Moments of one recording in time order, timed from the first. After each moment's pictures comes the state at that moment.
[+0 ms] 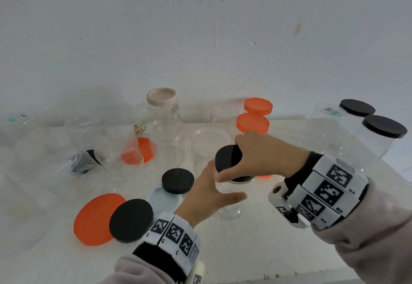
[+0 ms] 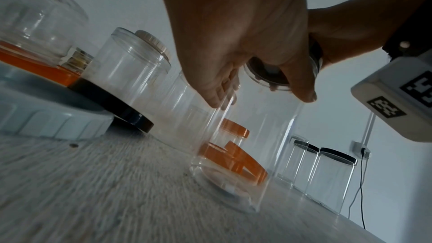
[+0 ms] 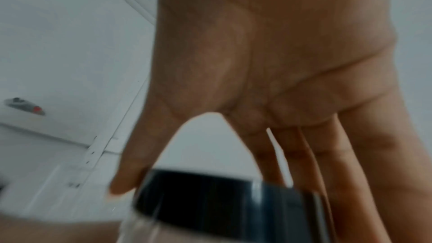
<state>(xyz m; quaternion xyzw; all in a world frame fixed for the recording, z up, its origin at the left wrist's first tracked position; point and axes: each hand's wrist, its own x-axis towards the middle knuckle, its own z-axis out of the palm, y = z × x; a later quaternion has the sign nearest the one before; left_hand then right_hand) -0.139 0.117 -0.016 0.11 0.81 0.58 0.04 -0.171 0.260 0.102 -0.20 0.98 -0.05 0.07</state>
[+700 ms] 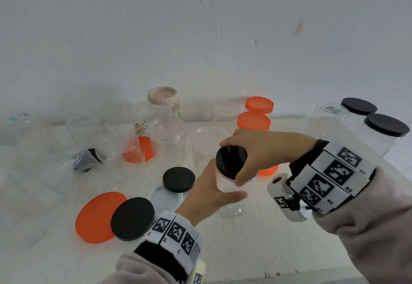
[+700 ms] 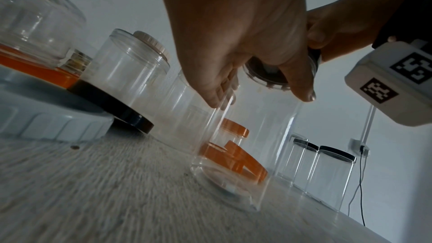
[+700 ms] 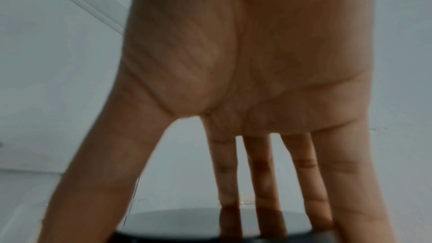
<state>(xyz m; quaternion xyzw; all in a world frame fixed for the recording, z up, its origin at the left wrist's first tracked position) -0.137 0.118 -0.013 0.11 0.81 0.57 0.04 -0.180 0.266 0.120 -0.25 0.94 -0.07 0.21</state>
